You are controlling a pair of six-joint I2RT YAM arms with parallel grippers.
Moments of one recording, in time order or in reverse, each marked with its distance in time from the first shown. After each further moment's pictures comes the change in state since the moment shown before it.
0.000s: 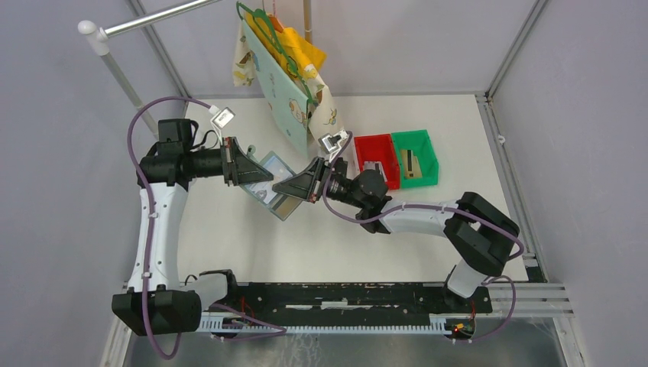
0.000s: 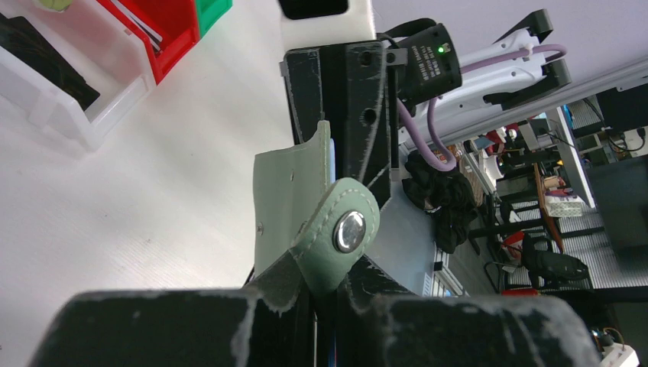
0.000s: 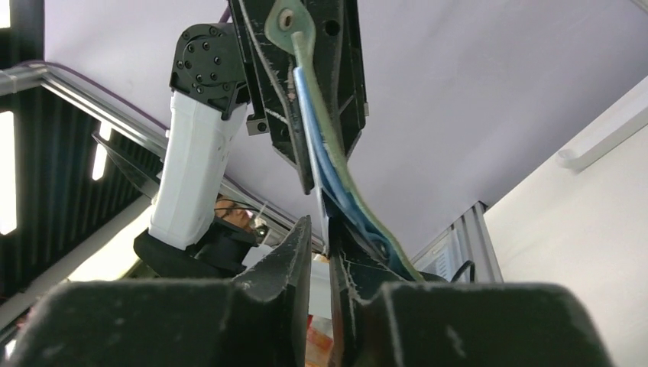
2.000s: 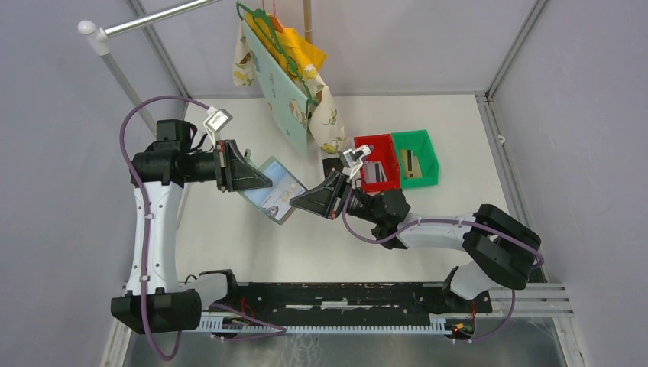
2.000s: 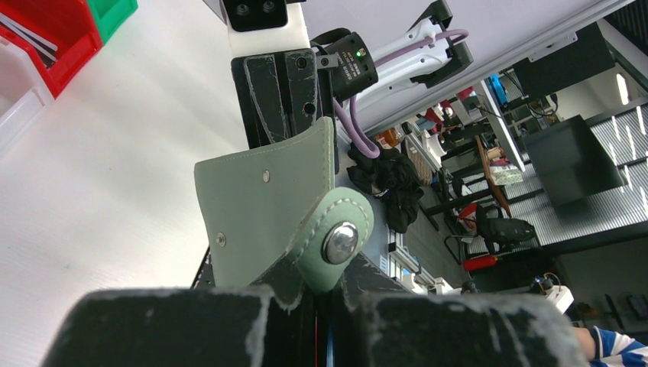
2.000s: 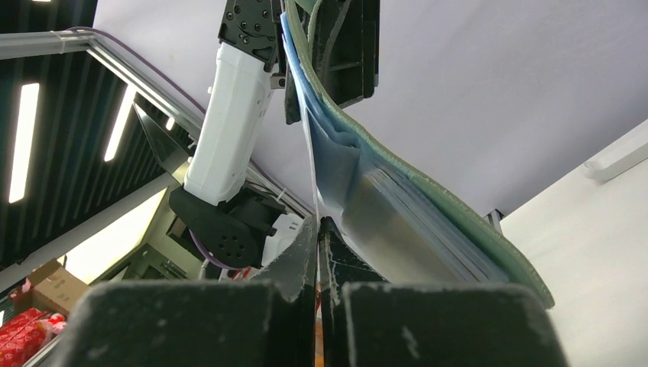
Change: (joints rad) left arm 0.003 0.006 0.098 -0.263 0.179 0.169; right arm 0.028 -0.127 -0.214 0.195 0.046 -0.024
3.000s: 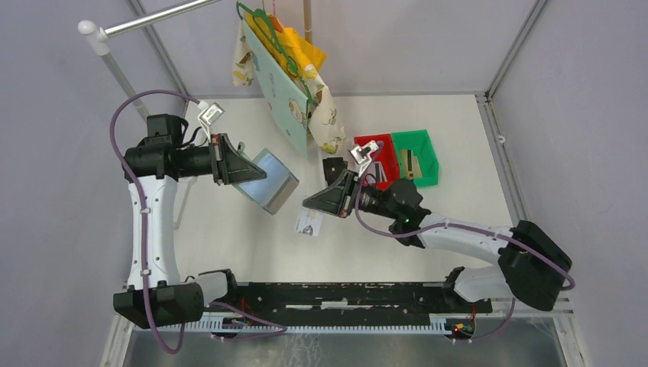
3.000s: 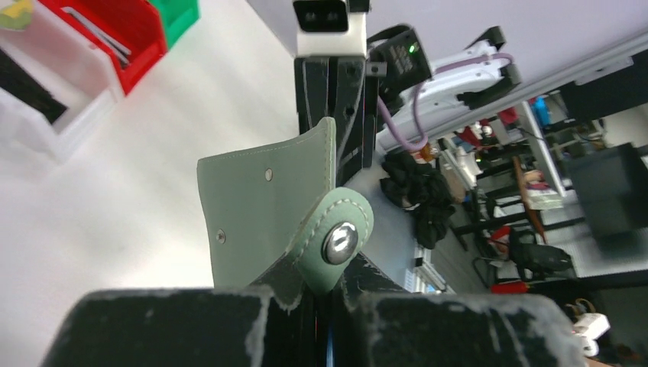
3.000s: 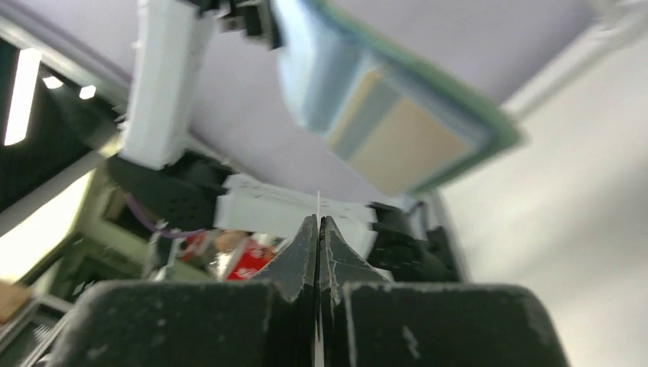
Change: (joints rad) left arm 0.059 0.042 0.056 -0.033 -0.061 0.028; right arm -0.038 -0.150 -0.027 -0.272 -0.066 -0.090
